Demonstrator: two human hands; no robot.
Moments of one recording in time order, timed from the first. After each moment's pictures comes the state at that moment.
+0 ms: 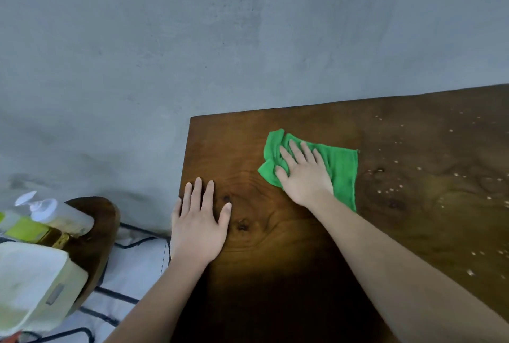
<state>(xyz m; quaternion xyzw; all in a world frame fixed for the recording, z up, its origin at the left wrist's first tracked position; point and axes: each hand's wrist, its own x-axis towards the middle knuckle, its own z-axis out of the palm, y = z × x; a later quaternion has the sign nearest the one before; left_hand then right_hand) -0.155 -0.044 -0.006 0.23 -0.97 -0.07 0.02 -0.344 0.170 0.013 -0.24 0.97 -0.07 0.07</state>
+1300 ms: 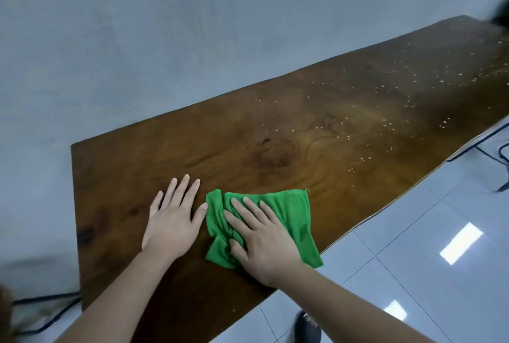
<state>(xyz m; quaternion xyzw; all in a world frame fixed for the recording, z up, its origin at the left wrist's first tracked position) -0.196 0.049 0.005 -0.05 -1.00 -0.06 -0.03 -0.135 0.296 0.006 -0.22 0.97 -0.13 0.05</state>
